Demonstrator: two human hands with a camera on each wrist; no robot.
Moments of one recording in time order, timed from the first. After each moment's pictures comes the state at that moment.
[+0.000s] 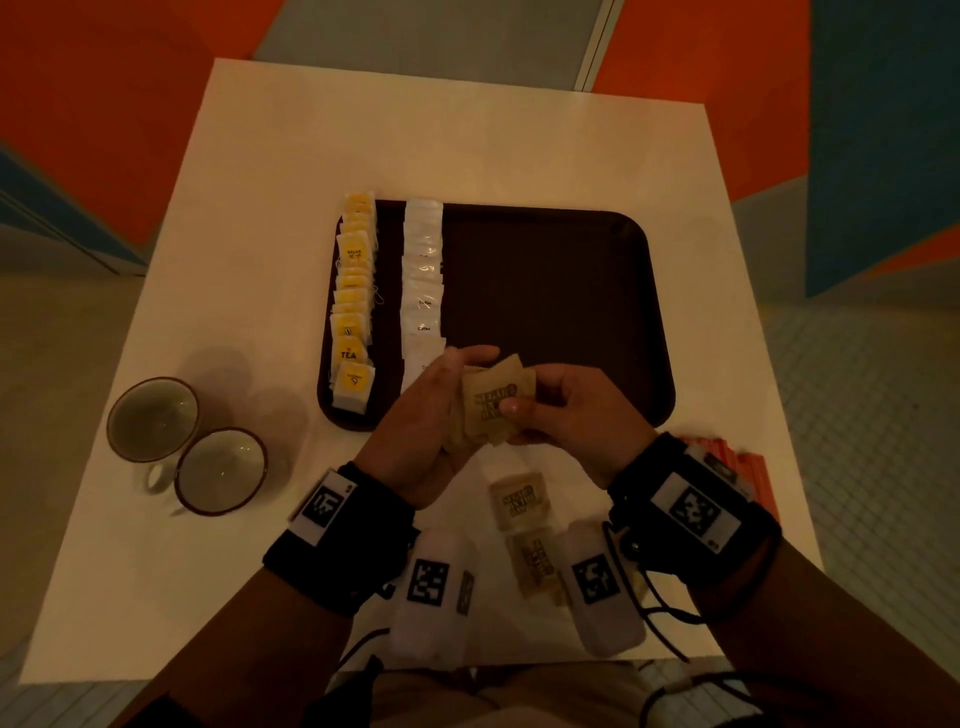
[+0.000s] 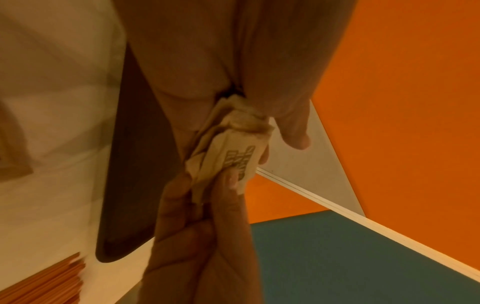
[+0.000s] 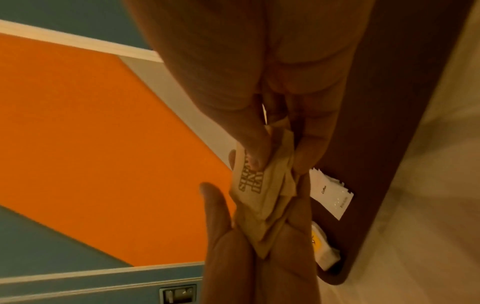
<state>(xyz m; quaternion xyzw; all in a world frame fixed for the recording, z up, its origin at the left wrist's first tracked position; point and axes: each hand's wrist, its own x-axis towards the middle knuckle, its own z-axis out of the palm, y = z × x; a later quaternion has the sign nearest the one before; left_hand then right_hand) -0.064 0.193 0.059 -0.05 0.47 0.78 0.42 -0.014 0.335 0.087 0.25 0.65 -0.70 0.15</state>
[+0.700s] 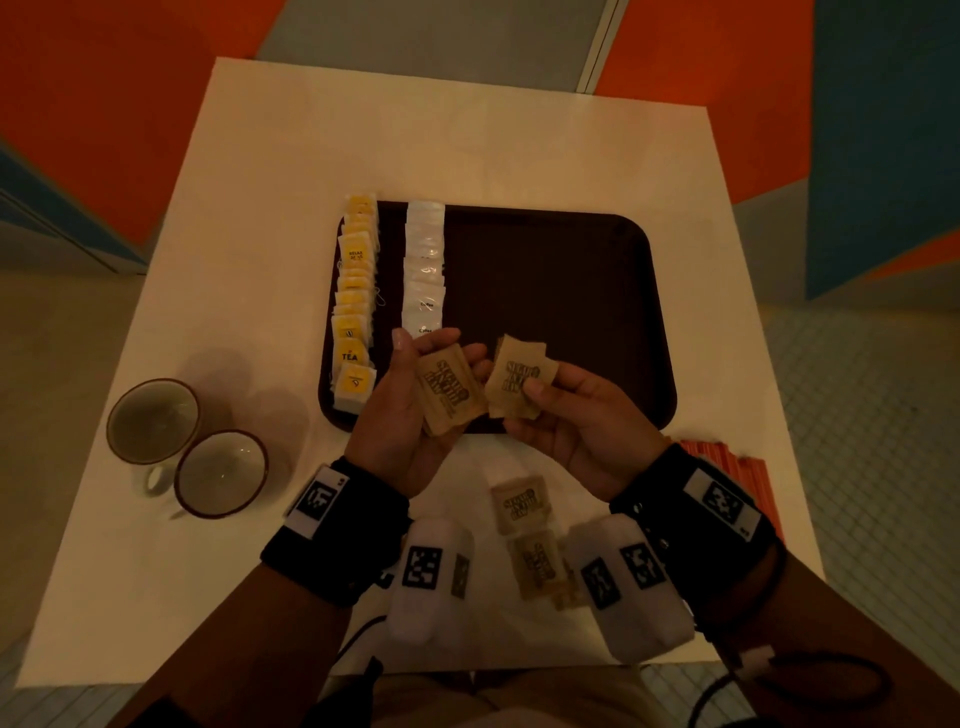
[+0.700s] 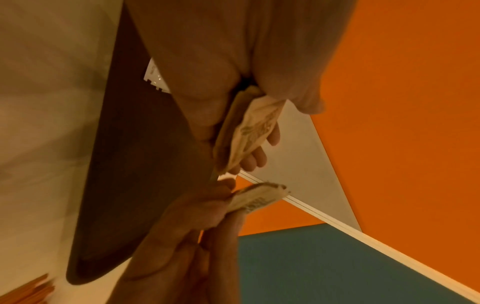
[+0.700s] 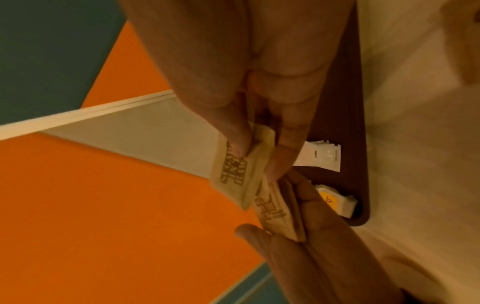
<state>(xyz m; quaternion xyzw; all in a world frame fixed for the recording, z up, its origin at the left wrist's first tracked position) -0.079 0.190 0.051 -0.10 0.41 0.85 0.32 -0.011 0.339 0.087 0.28 0.41 -0.86 0.13</state>
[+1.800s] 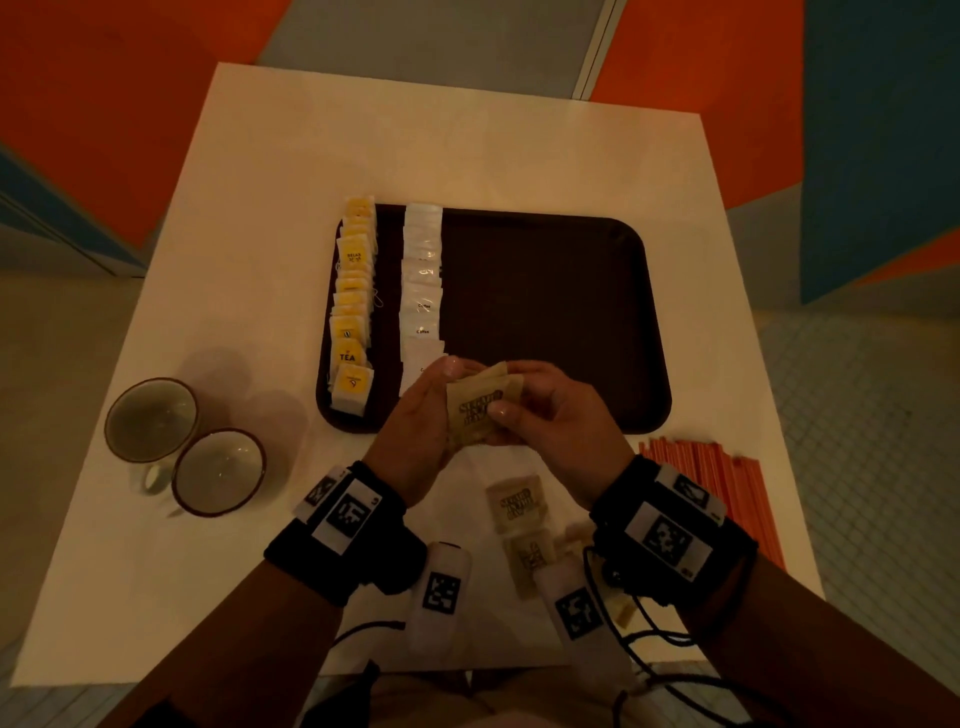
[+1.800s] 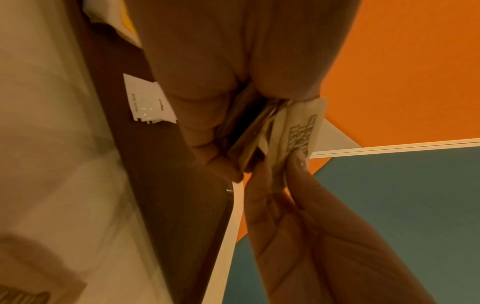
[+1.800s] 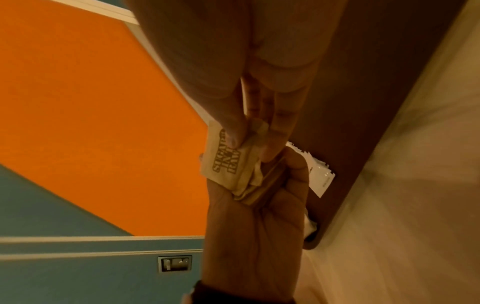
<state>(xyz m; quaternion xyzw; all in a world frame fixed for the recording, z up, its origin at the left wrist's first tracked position) -0.063 0.189 0.044 0.05 0.59 0.73 0.35 -0.008 0.322 0.073 0.21 0.68 -0.71 0.05</state>
